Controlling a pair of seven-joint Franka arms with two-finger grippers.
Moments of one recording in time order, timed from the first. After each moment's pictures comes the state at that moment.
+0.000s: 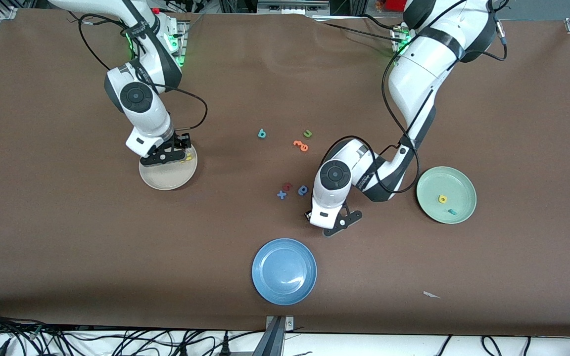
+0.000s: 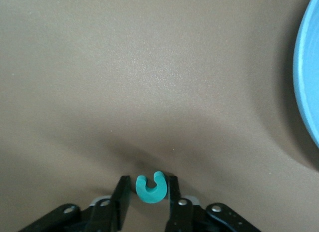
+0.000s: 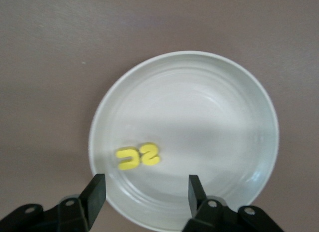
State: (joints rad) left arm -0.37 1.01 -0.27 -1.21 0.31 2.21 -1.23; right arm -0.06 0.23 0.44 -2.33 -0.31 2.46 0.45
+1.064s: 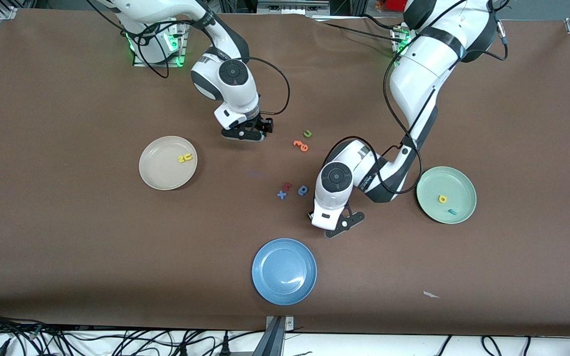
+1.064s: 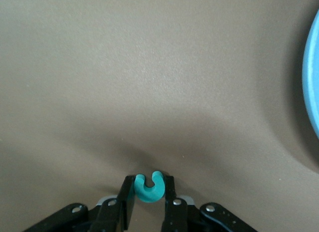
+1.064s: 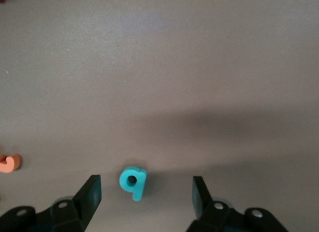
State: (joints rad) left arm -0.36 1.00 -0.27 -1.19 0.31 2.16 -1.19; right arm 0.30 0.48 0.50 -2.13 -0.34 2.55 1.19
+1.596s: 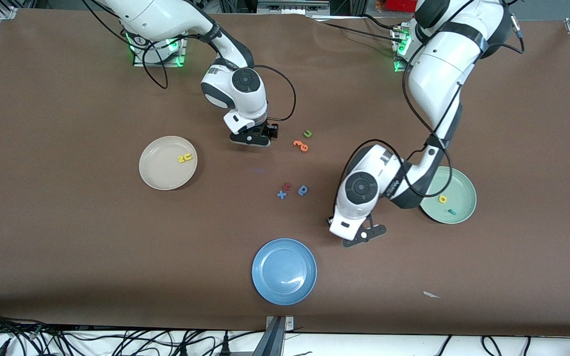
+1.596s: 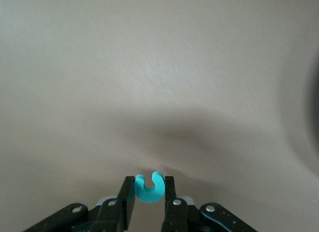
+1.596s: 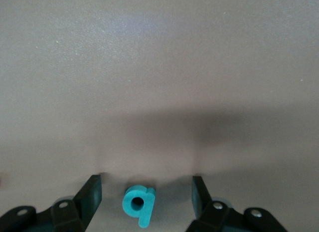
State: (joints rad) left arm -0.26 0.95 -0.26 -1.19 0.31 2.08 -0.92; right arm 0.33 0.58 0.49 -2.08 -0.48 2.55 1.30
